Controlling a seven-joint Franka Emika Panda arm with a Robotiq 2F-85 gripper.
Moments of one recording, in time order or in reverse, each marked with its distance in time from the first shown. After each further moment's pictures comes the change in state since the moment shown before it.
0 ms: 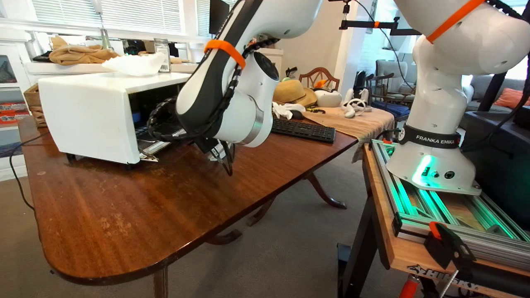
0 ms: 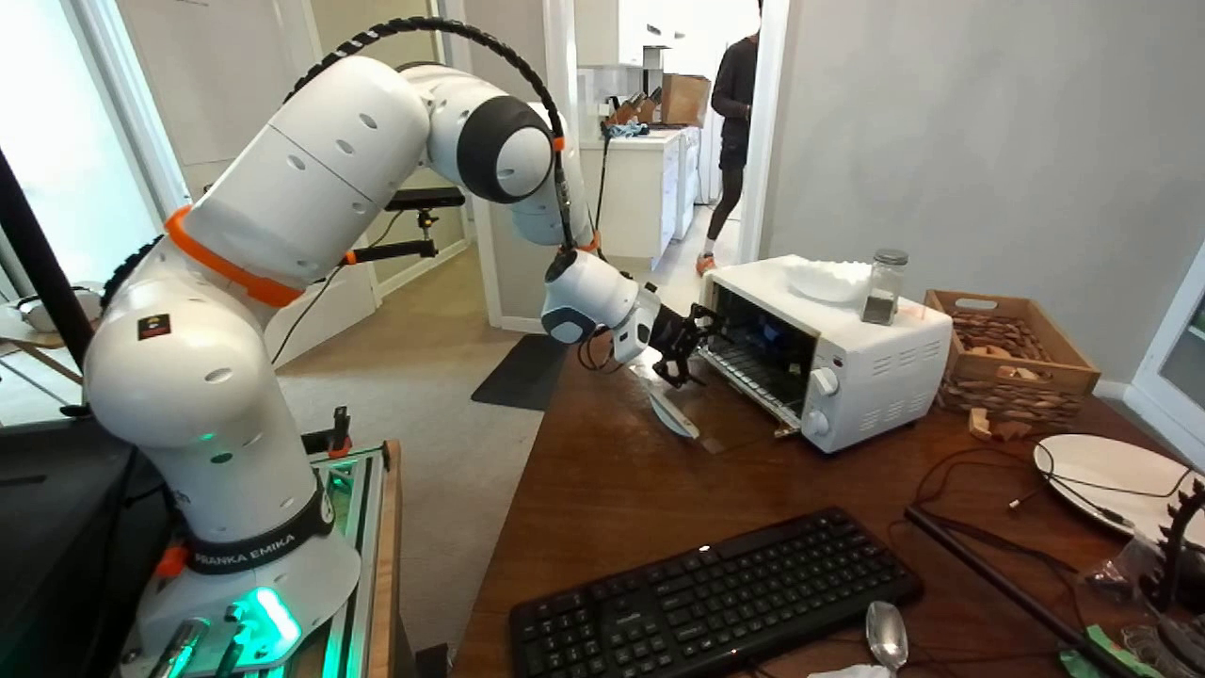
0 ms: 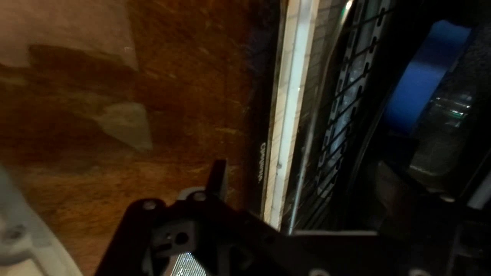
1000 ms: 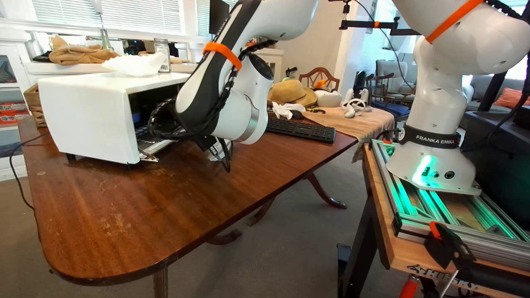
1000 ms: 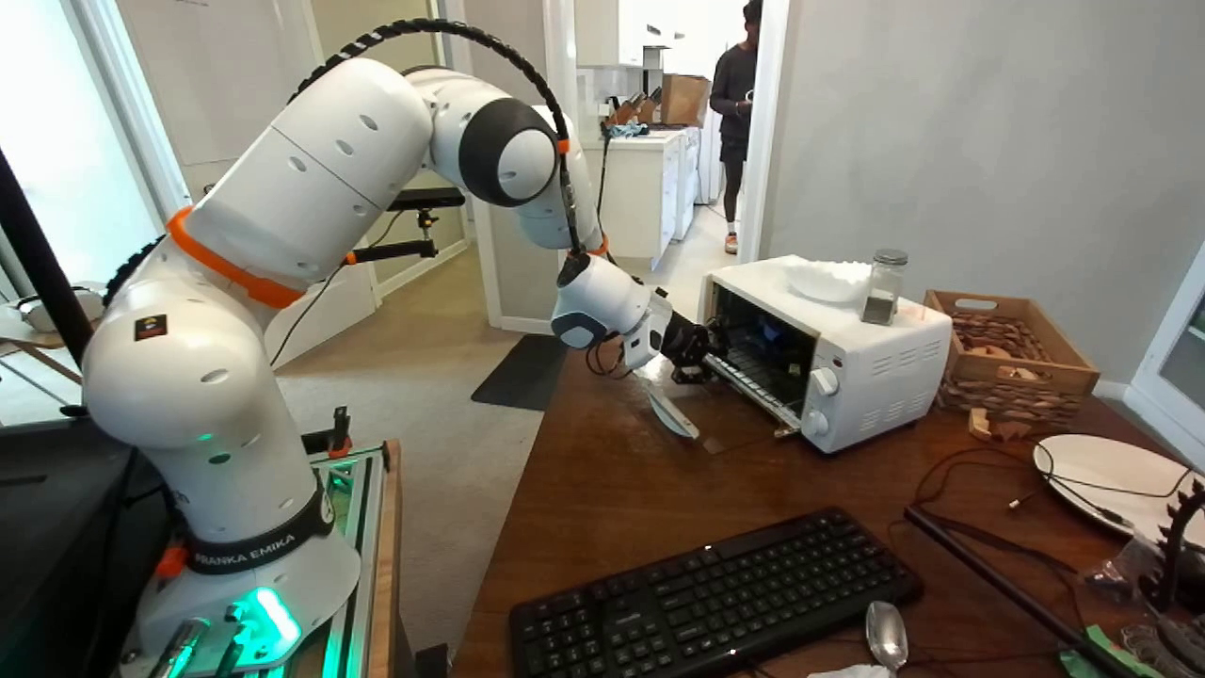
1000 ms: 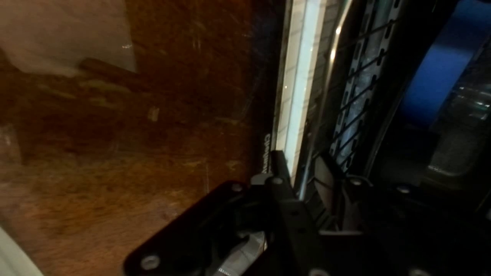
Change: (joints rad) arm -0.021 0.009 -0.026 0.018 -0.025 -0.054 0.001
